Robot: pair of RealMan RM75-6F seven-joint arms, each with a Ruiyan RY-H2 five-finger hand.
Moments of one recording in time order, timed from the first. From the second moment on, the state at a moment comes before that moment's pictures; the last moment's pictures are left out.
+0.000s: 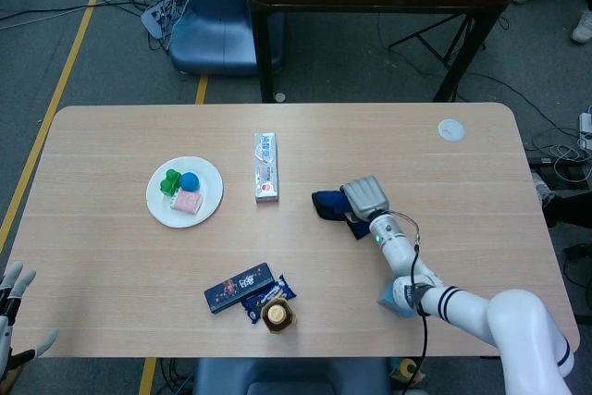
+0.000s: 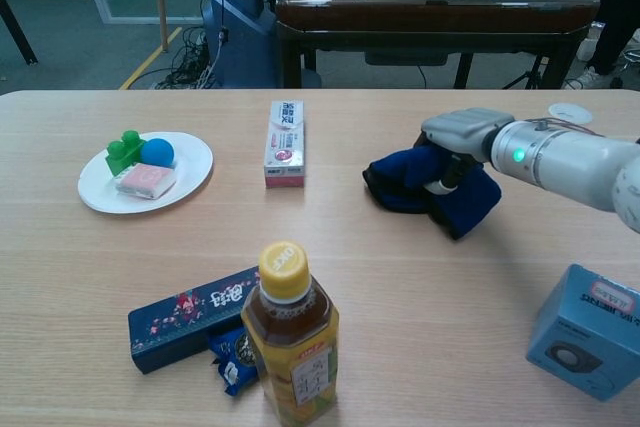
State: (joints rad) left arm 0.12 -1.16 0.02 -1.57 1.57 1.65 -0.09; right arm 0.91 -1.75 0.17 -0.98 -0.88 0.69 -0.48
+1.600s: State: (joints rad) left arm 0.07 -1.16 0.01 -1.58 1.59 1.61 -0.07; right arm 0.39 -1.17 0.02 -1.66 -1.19 1.33 -0.34
